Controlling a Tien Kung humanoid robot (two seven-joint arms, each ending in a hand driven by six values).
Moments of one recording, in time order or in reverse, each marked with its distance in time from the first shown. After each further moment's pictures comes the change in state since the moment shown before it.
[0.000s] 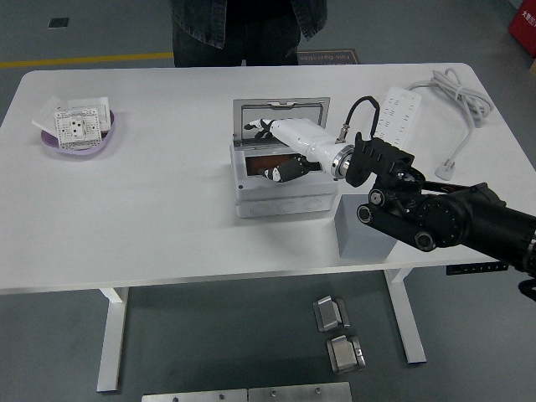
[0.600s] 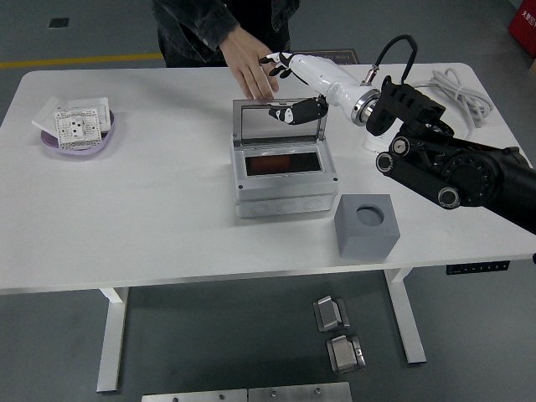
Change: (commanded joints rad) left arm -0.004 0.005 0.049 0.007 -0.043 0.002 -0.001; right arm 0.114 -0.027 0.051 -0.077 0.140 0.029 0.019
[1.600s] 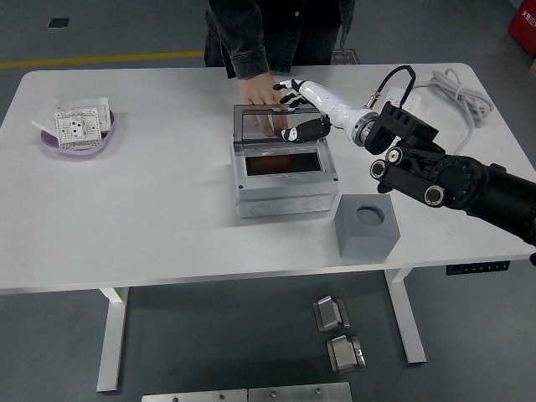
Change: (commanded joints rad) left arm -0.015 0.000 -0.002 -0.003 0.014 0.001 -0.001; right arm -0.010 0.036 -0.164 -0.080 0.267 -0.026 0.041
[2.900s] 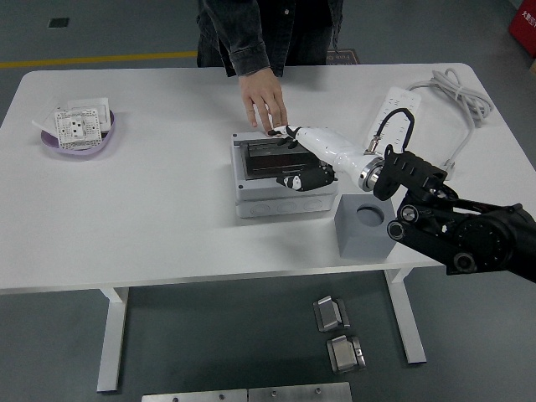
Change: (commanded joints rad) left arm 0.020 -0.013 -0.025 -0.001 0.009 0.001 -0.001; right arm -0.292 -0.164 0.277 0.347 -0.483 -0.011 -0.129
